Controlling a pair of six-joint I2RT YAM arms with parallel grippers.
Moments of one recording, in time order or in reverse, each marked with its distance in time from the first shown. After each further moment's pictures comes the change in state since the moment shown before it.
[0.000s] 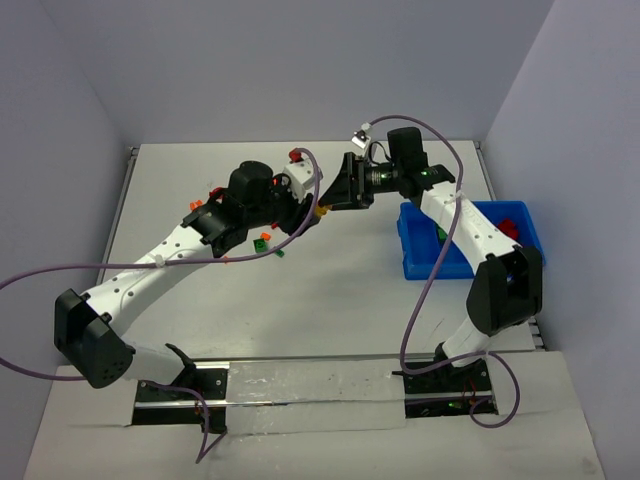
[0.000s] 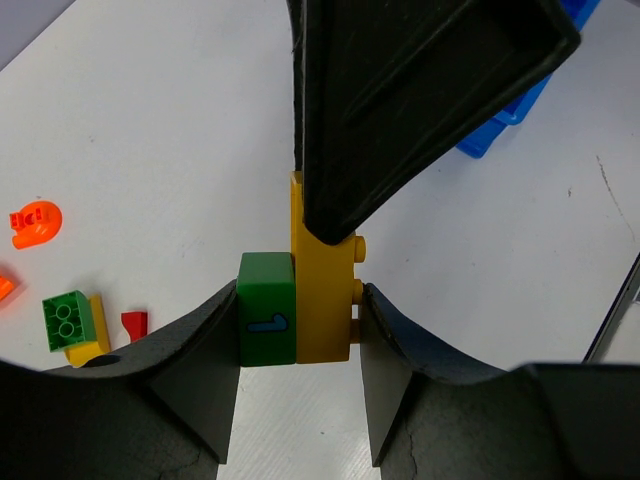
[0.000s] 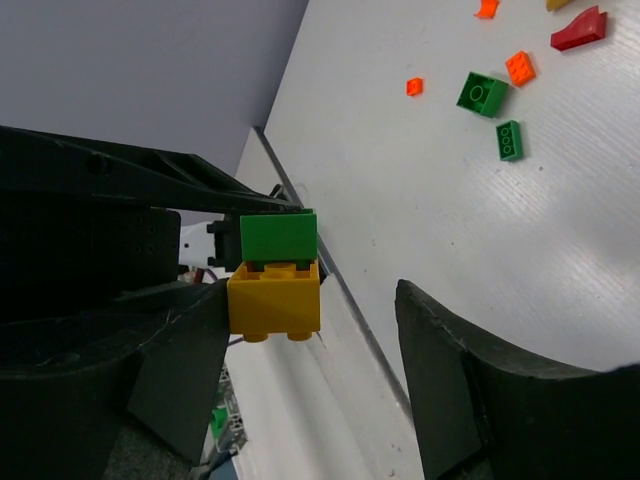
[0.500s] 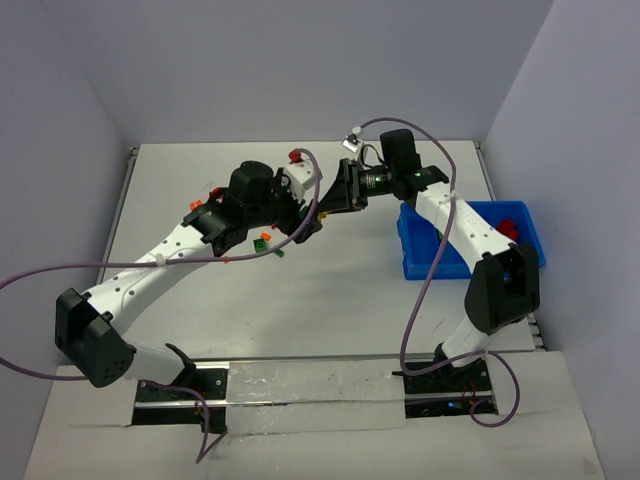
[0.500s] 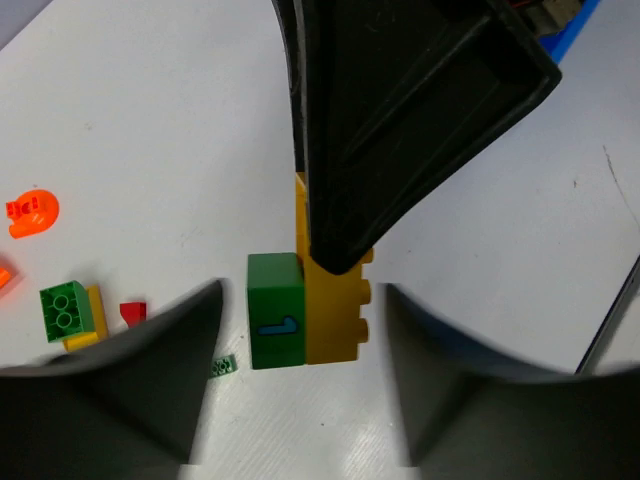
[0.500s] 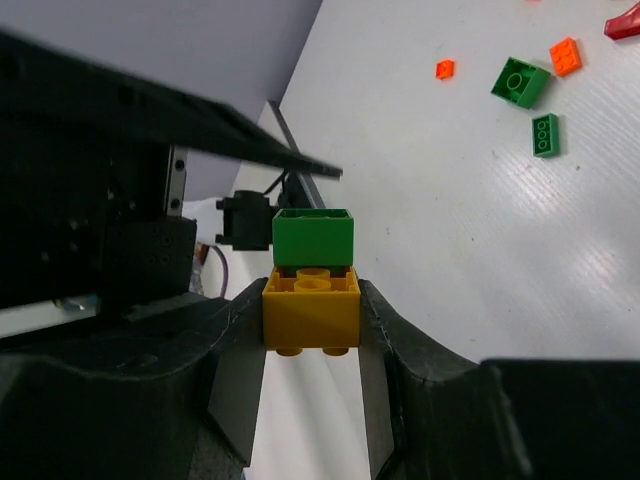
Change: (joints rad) left arm 0.004 0.006 0.002 -0.021 -0.009 0.004; right arm 0.031 0.014 0.000 0.012 -0.045 -0.021
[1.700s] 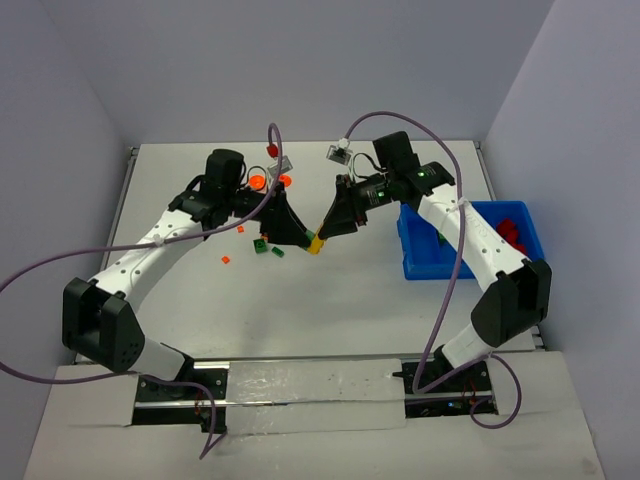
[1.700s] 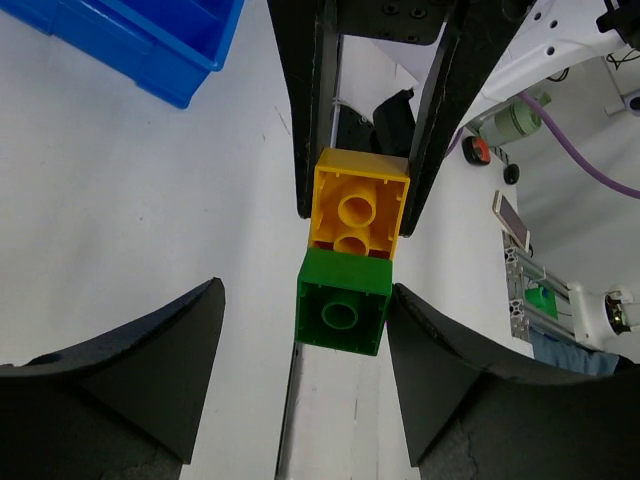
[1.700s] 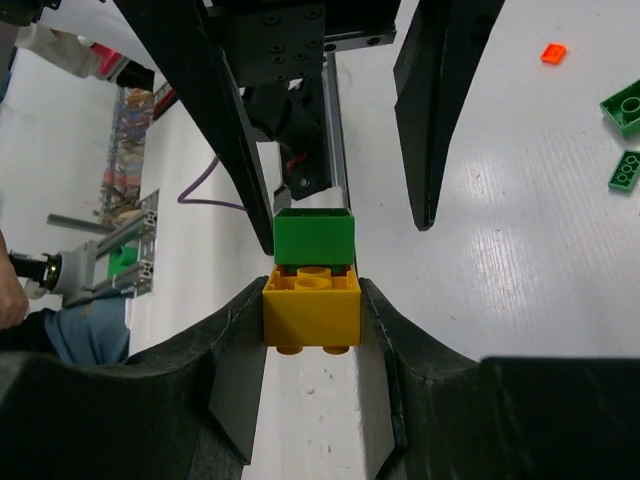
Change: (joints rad) left arm 0.251 0.065 -0.024 -0.017 0.890 -0.260; right arm 0.068 -0.073 0.091 -0.354 -0.168 -0.579
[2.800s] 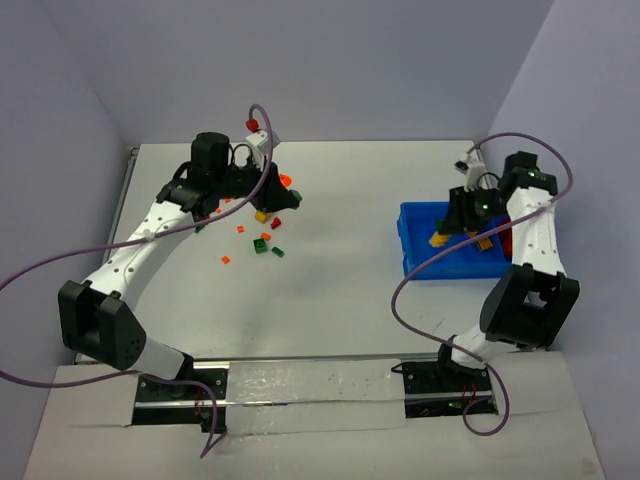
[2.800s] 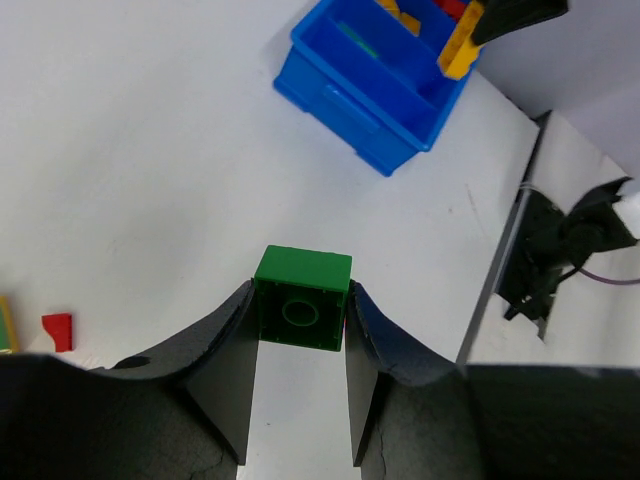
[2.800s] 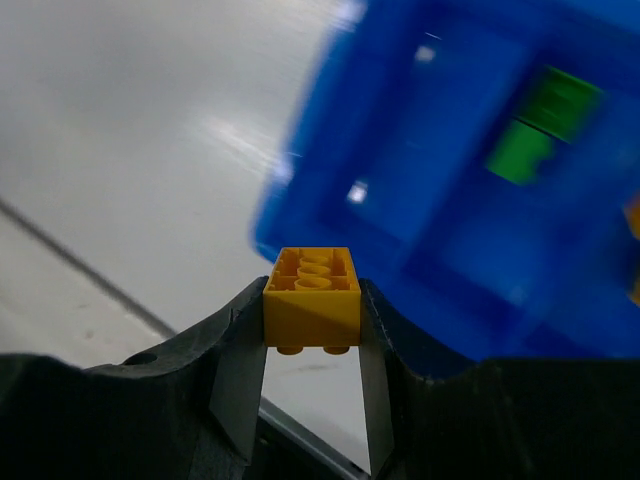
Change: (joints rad) left arm 0.066 0.008 0.103 0.010 -0.344 0.080; right arm -0.721 -0.047 -0.108 -0.404 0.463 -0.512
